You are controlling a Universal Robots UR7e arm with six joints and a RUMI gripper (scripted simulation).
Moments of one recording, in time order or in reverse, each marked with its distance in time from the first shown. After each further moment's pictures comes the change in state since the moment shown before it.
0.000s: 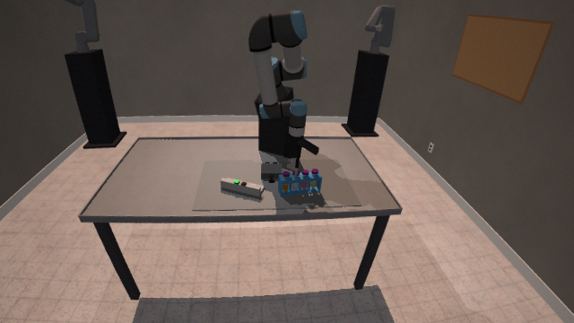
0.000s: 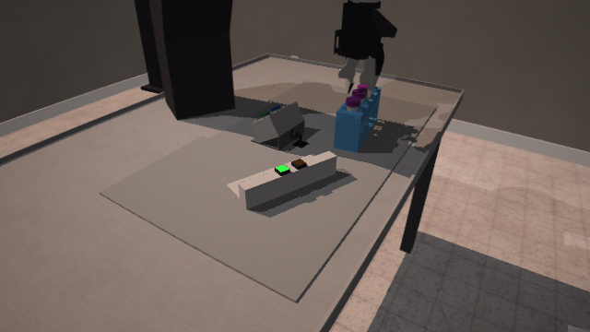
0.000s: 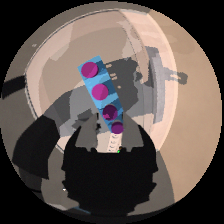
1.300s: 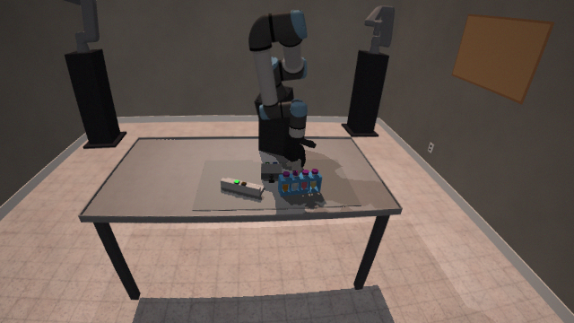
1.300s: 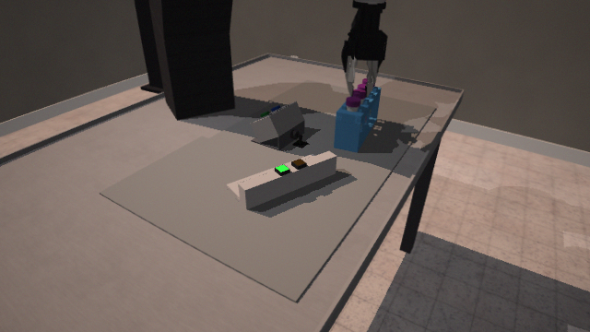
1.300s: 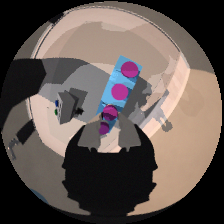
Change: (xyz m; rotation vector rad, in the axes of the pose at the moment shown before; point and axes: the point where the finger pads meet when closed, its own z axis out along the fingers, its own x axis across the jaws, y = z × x) arm 0.000 0.000 0.000 0.009 0.003 -0.781
